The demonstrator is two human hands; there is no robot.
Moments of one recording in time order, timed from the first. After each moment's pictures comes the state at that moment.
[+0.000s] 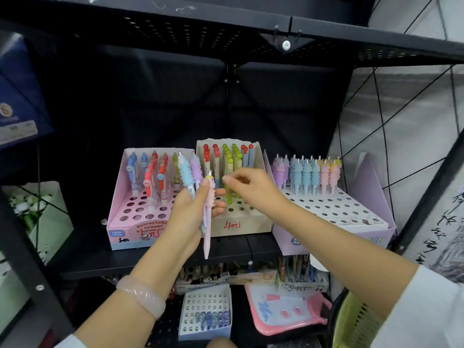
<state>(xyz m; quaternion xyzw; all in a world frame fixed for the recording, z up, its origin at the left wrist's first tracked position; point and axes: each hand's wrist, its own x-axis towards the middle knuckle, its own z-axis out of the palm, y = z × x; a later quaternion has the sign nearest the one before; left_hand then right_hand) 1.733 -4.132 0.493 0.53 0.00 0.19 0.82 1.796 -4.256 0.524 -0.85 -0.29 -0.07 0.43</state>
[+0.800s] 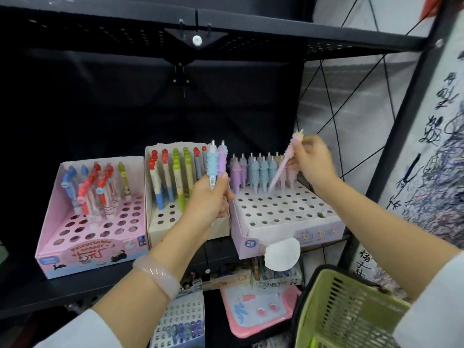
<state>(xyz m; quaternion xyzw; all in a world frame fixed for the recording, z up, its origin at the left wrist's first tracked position) 1.778 -4.226 0.516 0.67 0.00 0.11 0.74 1.861 -4.422 0.550 -0.77 -0.06 -0.23 0.59</state>
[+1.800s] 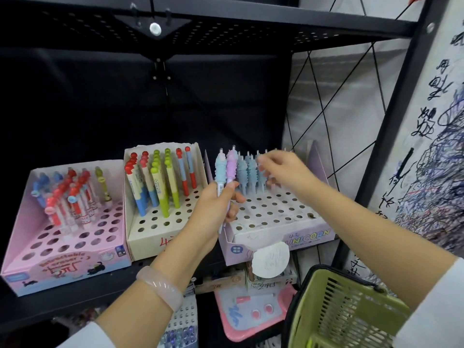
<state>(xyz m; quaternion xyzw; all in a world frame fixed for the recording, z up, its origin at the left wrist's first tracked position) 1.788 -4.260 0.506 0.66 -0.03 0.06 0.75 1.861 -4.416 0.535 -0.84 -0.14 -0.11 0.51</state>
